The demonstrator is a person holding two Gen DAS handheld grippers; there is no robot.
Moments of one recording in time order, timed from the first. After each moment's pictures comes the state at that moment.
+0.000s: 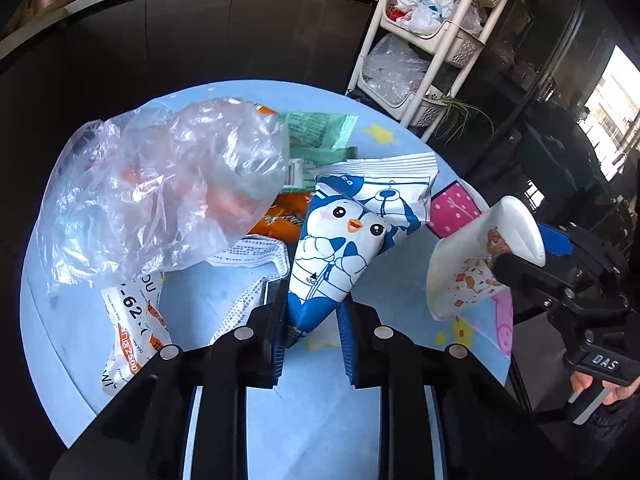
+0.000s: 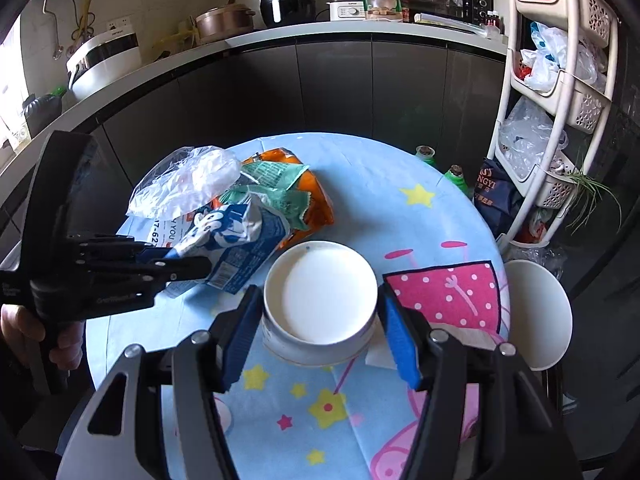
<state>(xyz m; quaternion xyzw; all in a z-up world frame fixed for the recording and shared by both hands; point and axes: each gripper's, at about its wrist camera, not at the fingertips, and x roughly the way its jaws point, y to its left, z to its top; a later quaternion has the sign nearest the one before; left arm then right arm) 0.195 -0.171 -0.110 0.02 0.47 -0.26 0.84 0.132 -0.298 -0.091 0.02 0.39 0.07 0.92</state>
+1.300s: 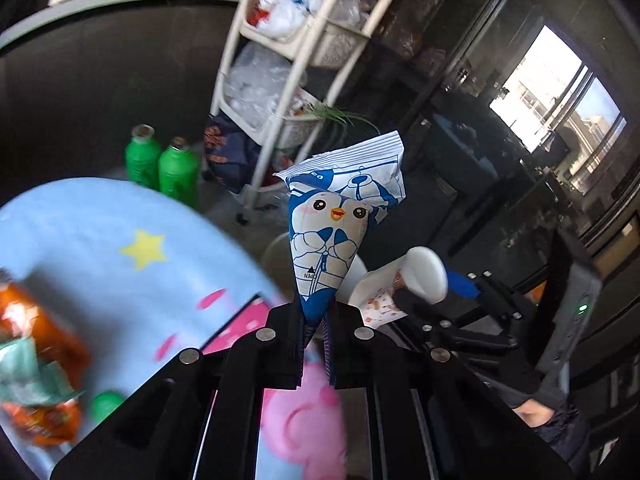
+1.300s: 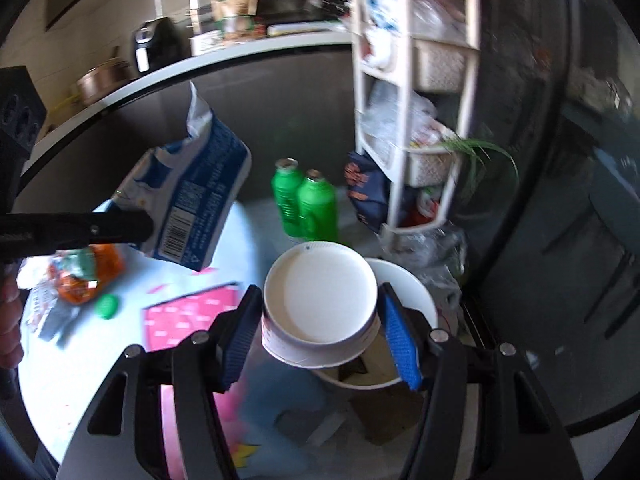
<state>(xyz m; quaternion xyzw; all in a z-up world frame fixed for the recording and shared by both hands) 0.244 -0.413 -0.066 0.01 0.46 -0.43 0.78 0.119 -0.541 -0.103 0.08 0.37 -0.10 0.92</state>
